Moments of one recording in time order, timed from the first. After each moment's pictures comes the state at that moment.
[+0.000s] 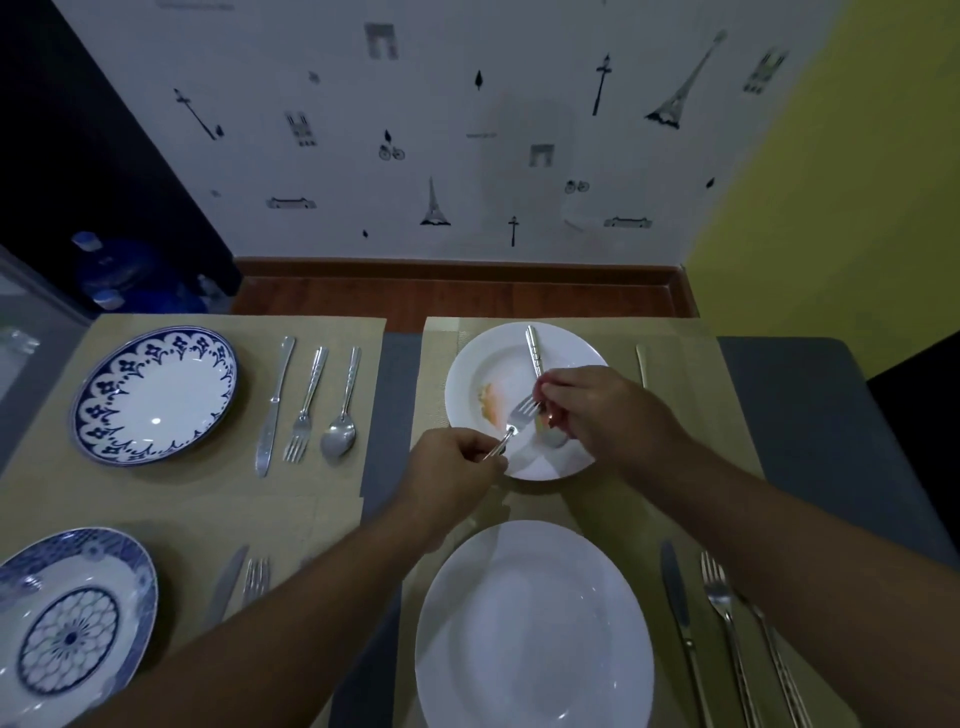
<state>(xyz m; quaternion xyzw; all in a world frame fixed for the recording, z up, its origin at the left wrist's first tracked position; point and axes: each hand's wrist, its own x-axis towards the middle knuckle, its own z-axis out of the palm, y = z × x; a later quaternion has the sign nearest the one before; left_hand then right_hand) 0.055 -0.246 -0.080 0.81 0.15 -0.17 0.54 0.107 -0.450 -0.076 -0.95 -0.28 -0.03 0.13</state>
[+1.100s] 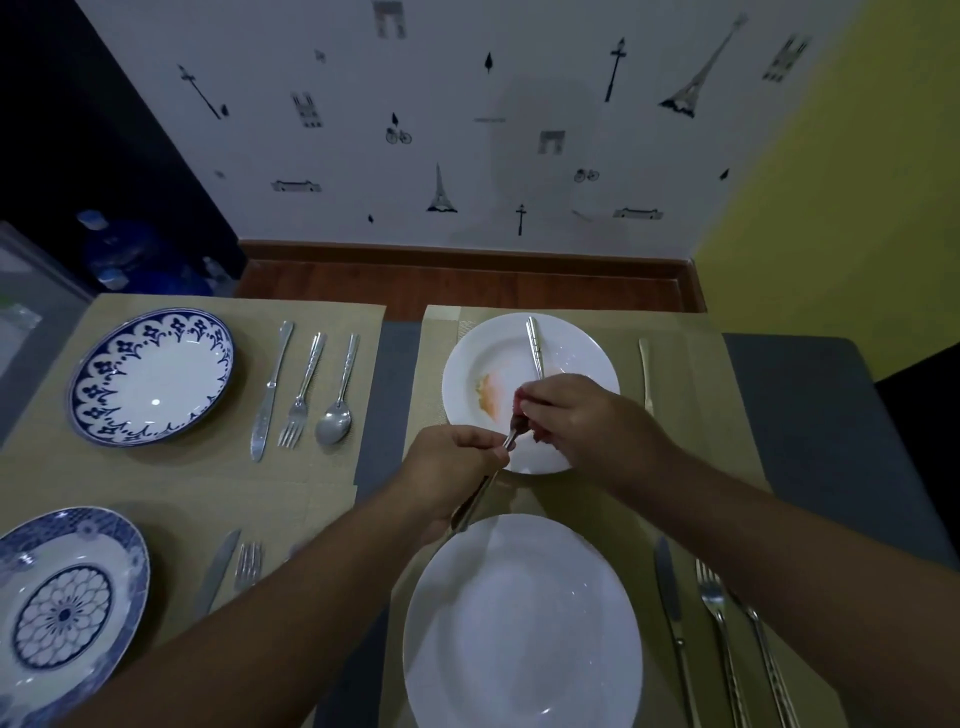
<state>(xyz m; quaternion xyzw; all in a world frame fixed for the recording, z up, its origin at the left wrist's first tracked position) 0.058 -0.251 -0.082 0.69 0.24 -0.26 0.63 0.093 -0.449 -0.084 -0.91 -0.38 -0.04 0.14</state>
